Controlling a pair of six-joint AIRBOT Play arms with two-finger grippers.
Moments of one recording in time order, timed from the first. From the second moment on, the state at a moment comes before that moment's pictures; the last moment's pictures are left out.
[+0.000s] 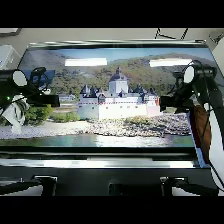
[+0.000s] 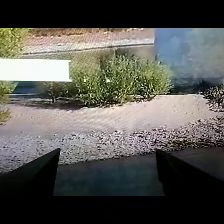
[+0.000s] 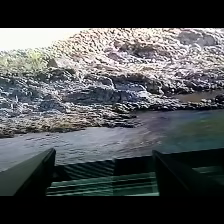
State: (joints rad) left arm -0.07 -1.42 1.43 1.52 -1.41 -1.59; right arm 0.06 -1.44 1.47 -1.58 1.60 1.77
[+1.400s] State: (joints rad) left arm -0.07 -1.43 1.43 1.48 -1.23 -1.63; right arm 0.06 -1.44 1.47 -1.58 1.31 1.77
